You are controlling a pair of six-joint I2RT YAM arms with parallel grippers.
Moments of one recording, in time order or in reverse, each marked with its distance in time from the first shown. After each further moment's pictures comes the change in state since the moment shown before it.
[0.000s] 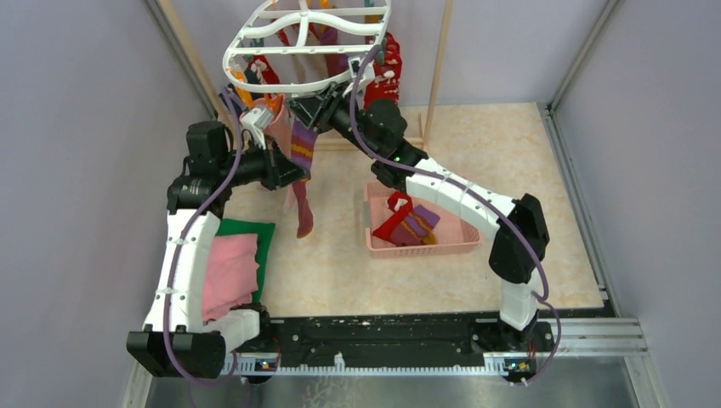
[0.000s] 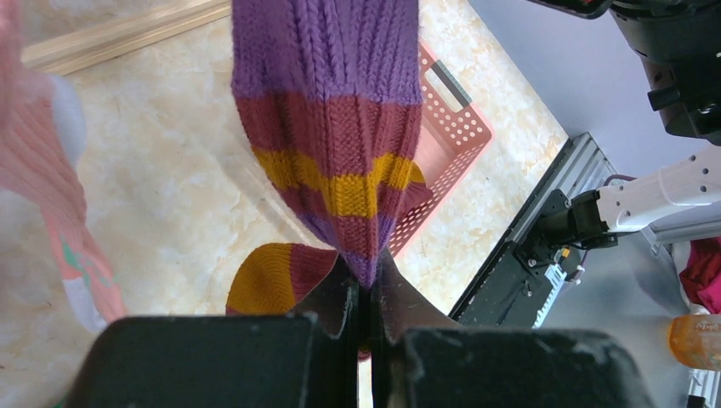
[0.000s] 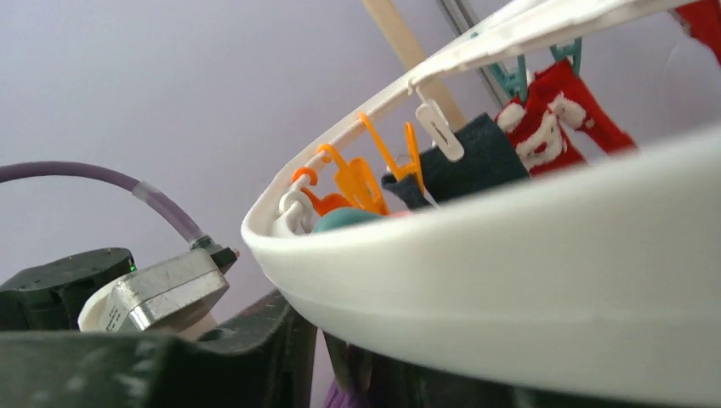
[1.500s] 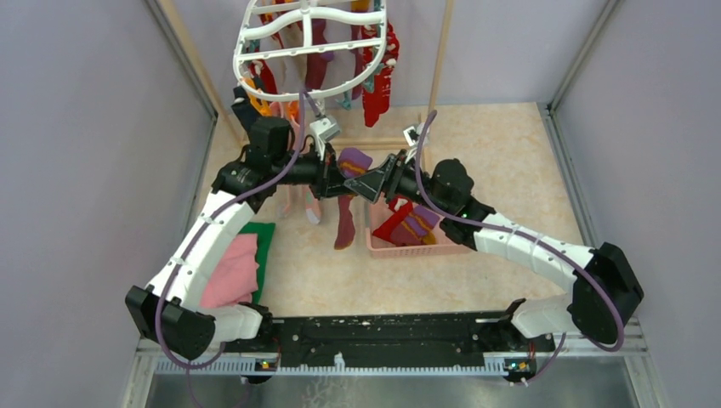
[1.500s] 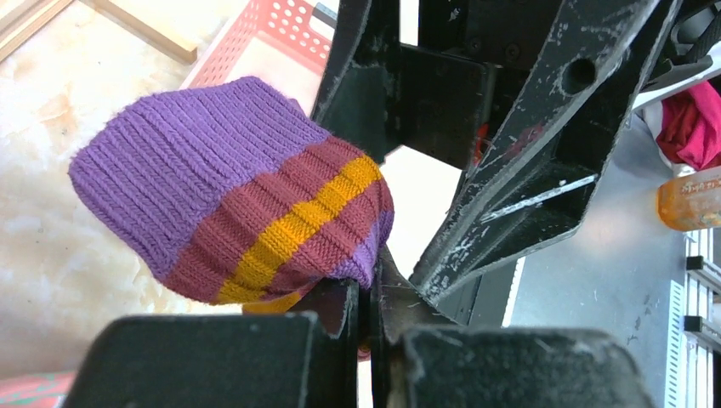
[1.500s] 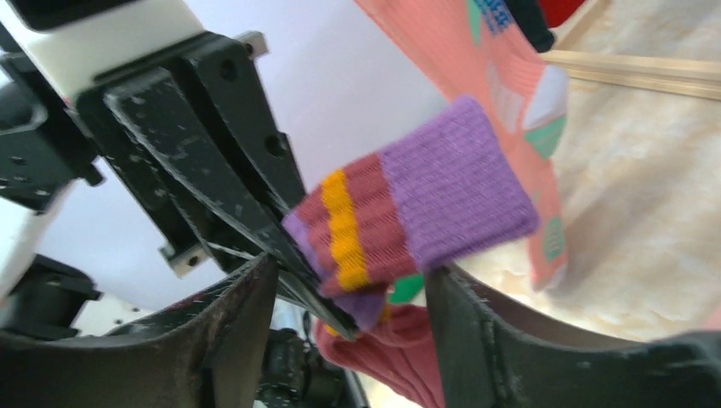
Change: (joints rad) left arm -0.375 0.131 0.034 0.064 -0.035 0.080; right arm -0.089 -0.571 -0.866 0.066 -0.218 0.076
